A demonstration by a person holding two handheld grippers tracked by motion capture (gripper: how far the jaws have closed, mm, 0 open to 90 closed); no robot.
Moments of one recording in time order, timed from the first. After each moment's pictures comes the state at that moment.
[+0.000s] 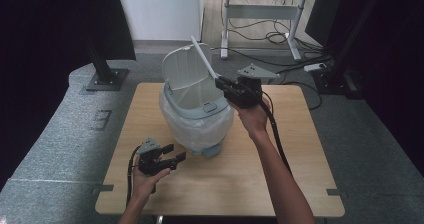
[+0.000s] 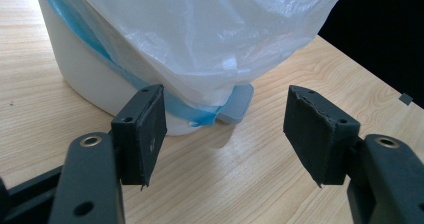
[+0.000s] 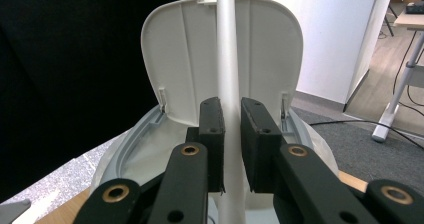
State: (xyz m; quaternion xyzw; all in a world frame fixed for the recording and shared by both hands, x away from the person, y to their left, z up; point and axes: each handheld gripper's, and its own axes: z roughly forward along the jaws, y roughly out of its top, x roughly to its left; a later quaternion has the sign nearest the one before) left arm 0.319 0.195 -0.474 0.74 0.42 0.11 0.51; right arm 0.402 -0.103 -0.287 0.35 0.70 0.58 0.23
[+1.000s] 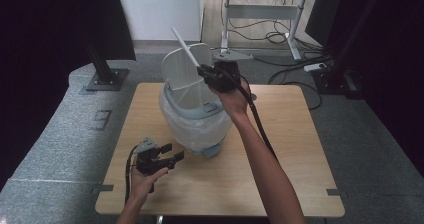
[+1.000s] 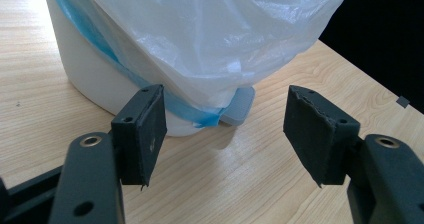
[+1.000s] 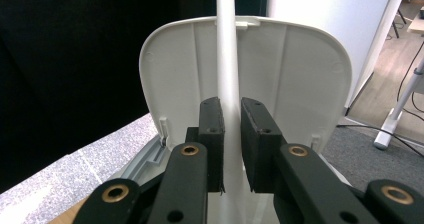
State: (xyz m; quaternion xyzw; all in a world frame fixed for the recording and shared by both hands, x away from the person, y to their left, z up) left arm 0.320 0.201 -0.472 0.73 0.43 0.11 0.52; right arm 0.441 -0.054 -0.271 0.34 0.72 0.56 0.24
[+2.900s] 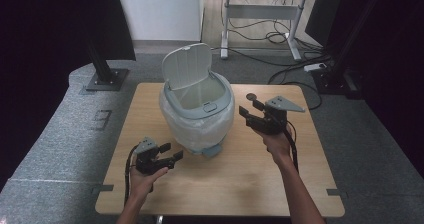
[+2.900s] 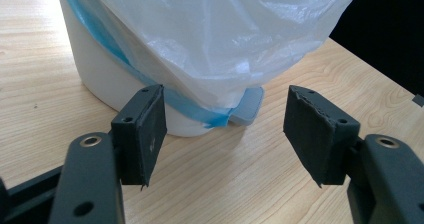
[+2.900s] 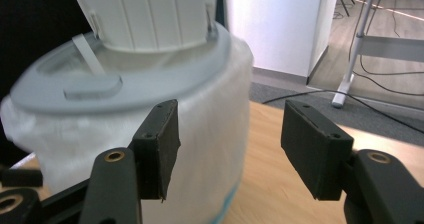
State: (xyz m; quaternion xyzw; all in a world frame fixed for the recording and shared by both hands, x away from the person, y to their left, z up) left arm 0.319 0.201 -0.470 0.74 0.43 0.13 0.51; right arm 0.372 -0.179 -0.368 0.41 0.68 0.55 0.26
